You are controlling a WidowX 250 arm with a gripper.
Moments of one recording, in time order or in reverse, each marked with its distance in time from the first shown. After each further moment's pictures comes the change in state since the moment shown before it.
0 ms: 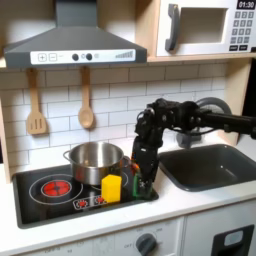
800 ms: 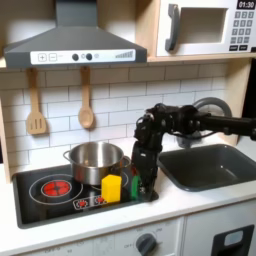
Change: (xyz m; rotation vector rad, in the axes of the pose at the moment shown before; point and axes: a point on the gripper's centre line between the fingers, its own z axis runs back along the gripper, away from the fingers) arm -0.002 0.004 -0.008 0.002 0.004 0.005
